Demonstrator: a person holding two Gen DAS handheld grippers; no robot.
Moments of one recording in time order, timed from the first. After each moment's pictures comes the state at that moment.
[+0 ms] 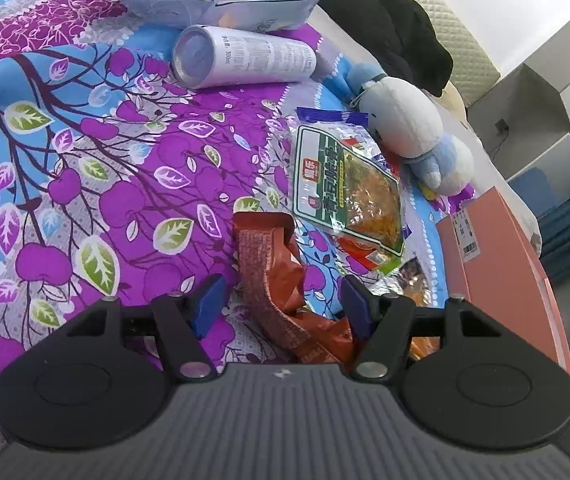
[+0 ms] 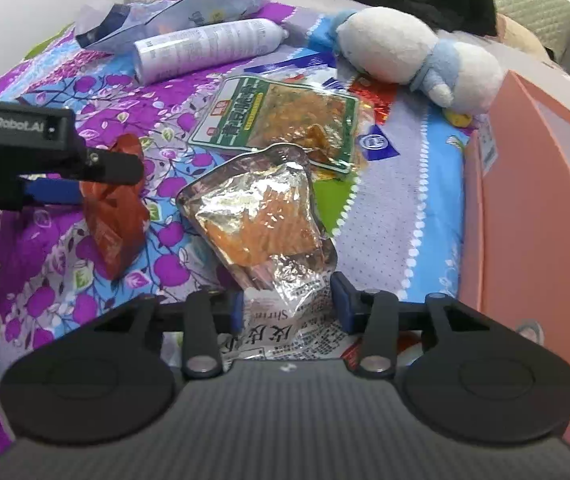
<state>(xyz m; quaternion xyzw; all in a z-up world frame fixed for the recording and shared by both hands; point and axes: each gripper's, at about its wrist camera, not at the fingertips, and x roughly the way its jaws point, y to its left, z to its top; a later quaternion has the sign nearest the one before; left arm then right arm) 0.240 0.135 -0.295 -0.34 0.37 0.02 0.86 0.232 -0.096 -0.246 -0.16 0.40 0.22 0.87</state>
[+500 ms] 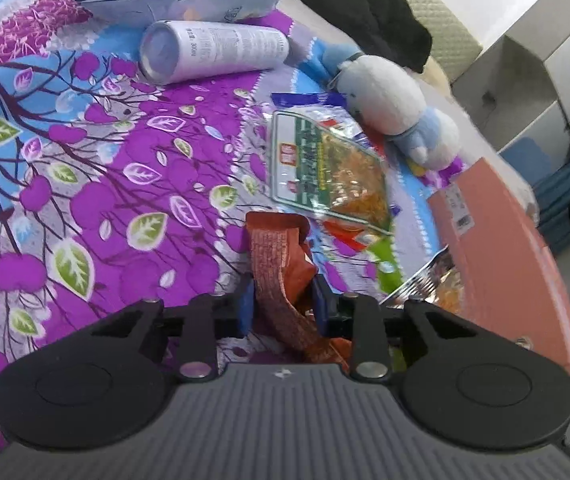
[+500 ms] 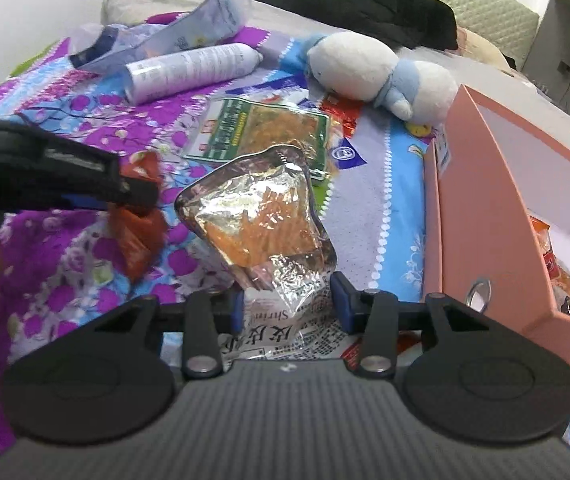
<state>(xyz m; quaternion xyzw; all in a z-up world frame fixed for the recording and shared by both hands) 0.244 0.125 -0.293 -0.31 0.38 -0.01 0.87 0.193 -0.099 -0.227 -0.16 0.37 0.19 0.89</state>
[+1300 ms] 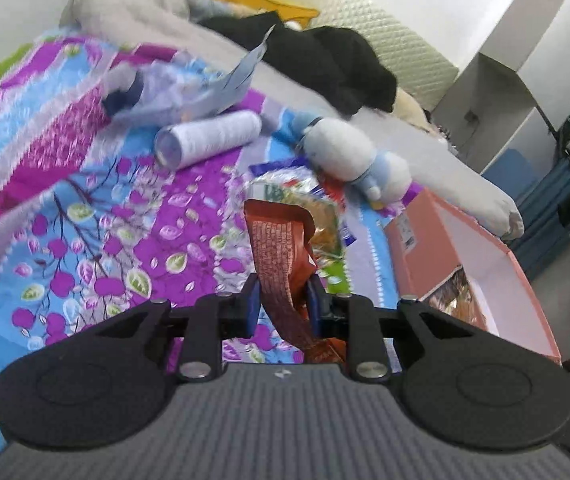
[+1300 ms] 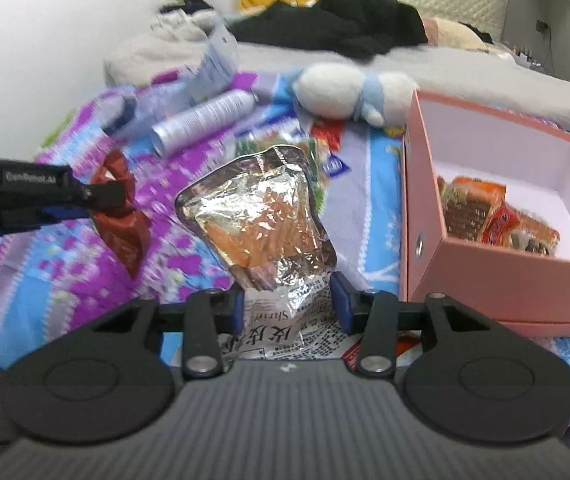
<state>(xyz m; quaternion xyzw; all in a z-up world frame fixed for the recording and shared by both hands) 0.151 0.112 -0.176 -0.25 0.33 0.00 0.91 0.133 -0.144 -0.148 -0.05 0.37 0.19 0.91</state>
